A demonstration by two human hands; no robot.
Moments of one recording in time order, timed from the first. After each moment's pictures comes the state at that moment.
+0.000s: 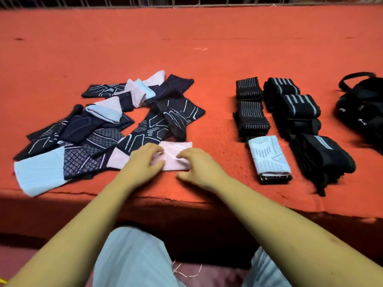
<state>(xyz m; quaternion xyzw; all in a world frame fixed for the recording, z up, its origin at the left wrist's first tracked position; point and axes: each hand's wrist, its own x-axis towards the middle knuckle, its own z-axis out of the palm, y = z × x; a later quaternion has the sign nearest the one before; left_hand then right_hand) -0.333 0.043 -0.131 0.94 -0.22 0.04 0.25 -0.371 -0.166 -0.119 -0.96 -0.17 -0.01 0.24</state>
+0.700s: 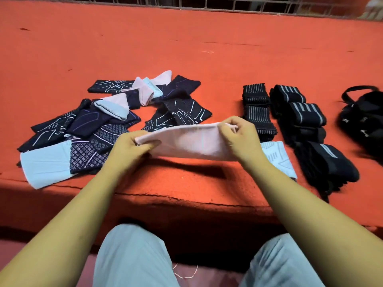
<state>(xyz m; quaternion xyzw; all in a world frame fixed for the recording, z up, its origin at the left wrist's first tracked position) -0.344 0.067 -0.090 0.82 -0.13 0.08 0.55 -0.370 -0.207 -0.050 -0.82 -0.02 -0.19 0.54</state>
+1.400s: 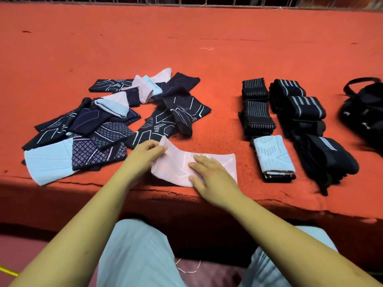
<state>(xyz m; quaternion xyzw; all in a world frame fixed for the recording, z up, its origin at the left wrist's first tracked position) -0.359 0.037 -0.107 0.80 0.00 -0.06 0.59 -0.413 -0.180 -0.152 -0.96 -0.18 -0.05 0.22</state>
